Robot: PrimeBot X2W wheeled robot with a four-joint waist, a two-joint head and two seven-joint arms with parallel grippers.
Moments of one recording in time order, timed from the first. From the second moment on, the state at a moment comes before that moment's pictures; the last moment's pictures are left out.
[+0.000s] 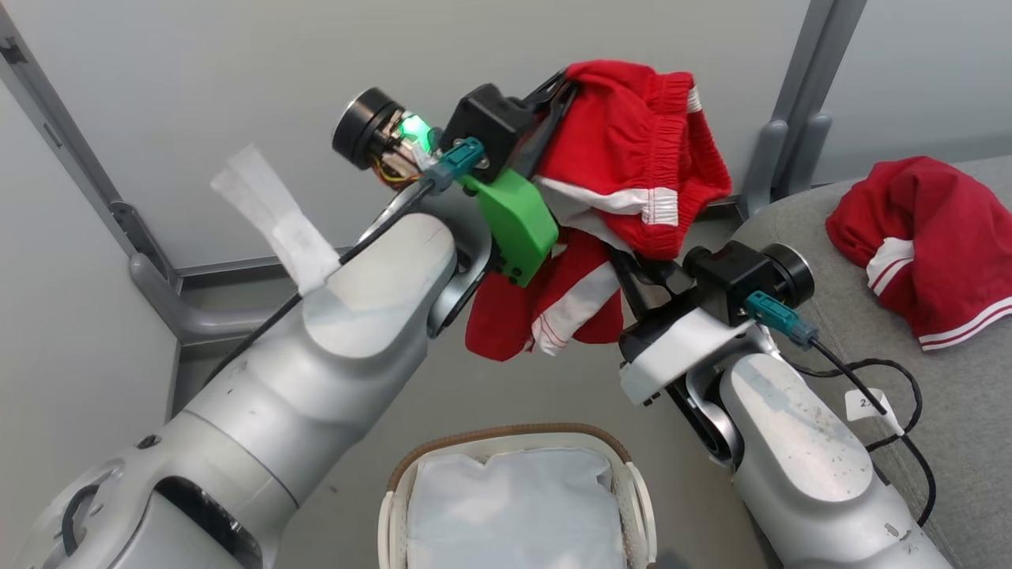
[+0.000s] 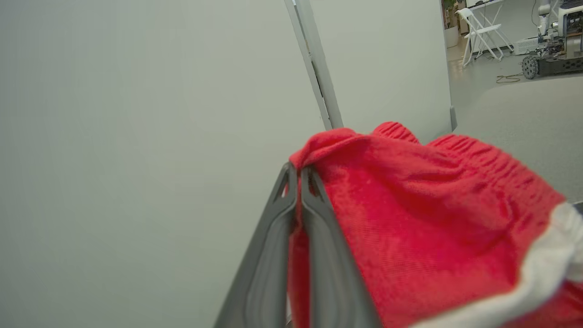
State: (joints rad) left arm -1.08 0.07 -1.03 0.72 -0.64 -0.02 -0.22; right arm -0.54 -0.05 0.40 0.38 0.23 0.13 -0.26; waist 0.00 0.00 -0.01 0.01
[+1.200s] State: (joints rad) left arm -0.37 0.07 -0.67 0.52 -0.43 -0.11 -0.26; right arm -0.44 -0.05 0.22 0.26 0.11 0.13 -0.26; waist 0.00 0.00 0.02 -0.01
